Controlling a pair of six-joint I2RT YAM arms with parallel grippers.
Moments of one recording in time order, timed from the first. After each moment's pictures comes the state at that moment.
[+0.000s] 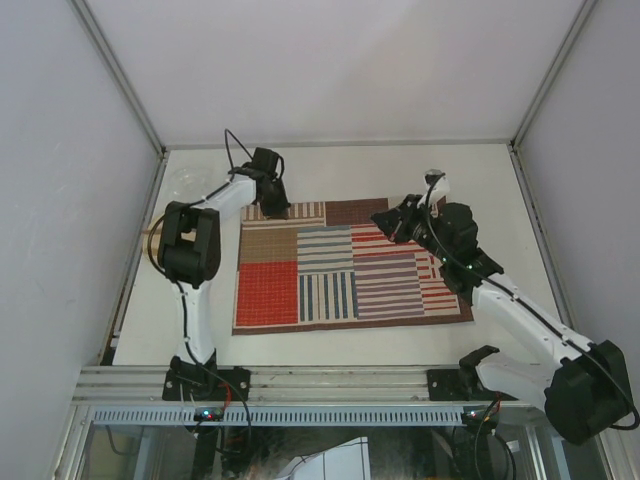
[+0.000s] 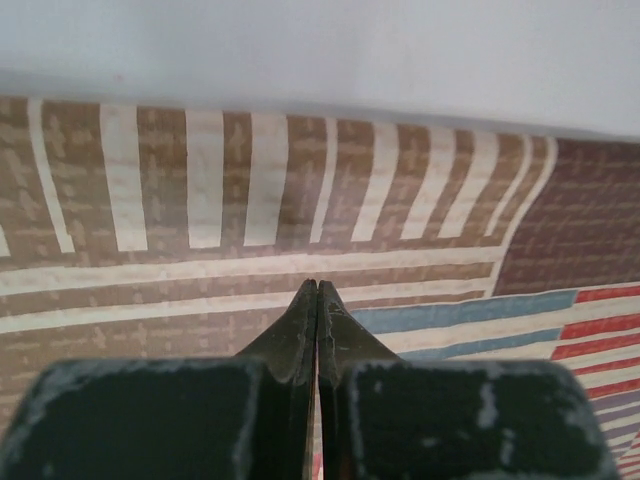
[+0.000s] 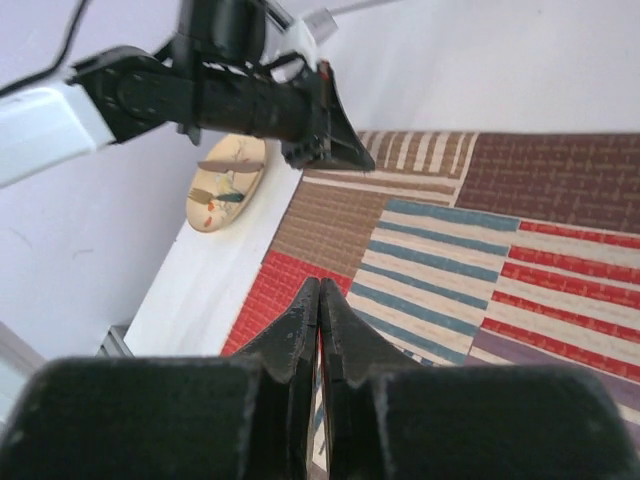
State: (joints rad) left arm -0.28 2.12 1.63 -0.56 0.07 -0.55; right arm 0.44 1.09 0.70 0.20 -0.25 0.64
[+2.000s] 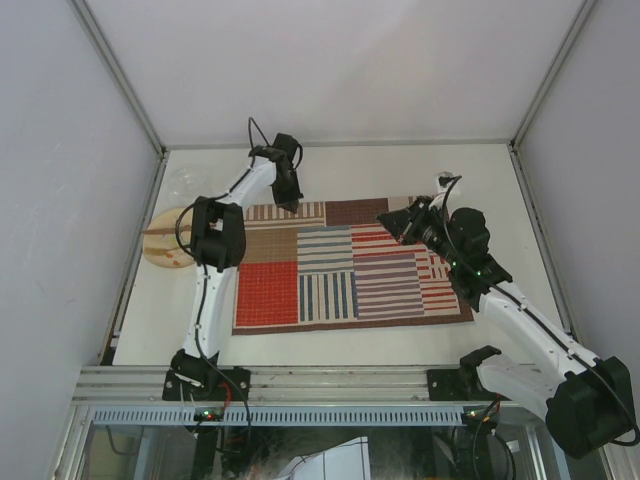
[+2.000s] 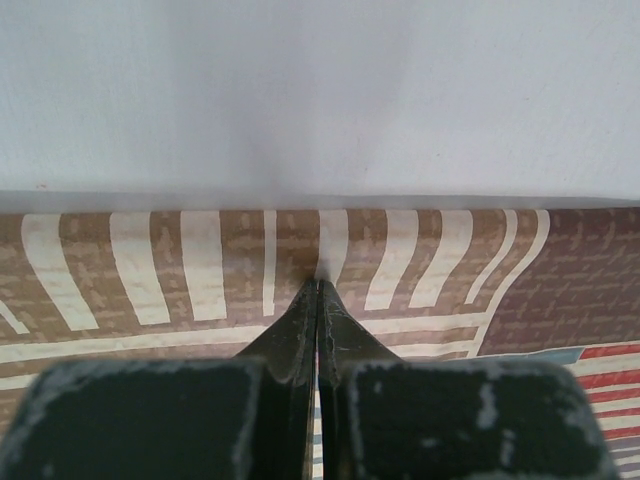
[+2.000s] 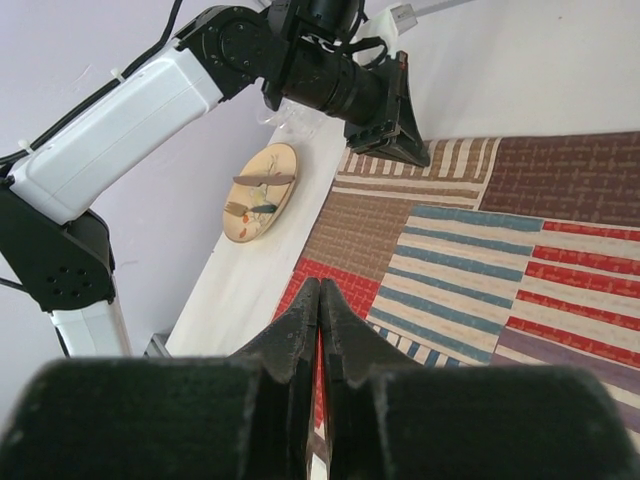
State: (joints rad) left arm -0.33 2.46 2.20 -0.97 0.02 -0.52; right arm 0.40 1.00 0.66 0.23 -0.32 0.72
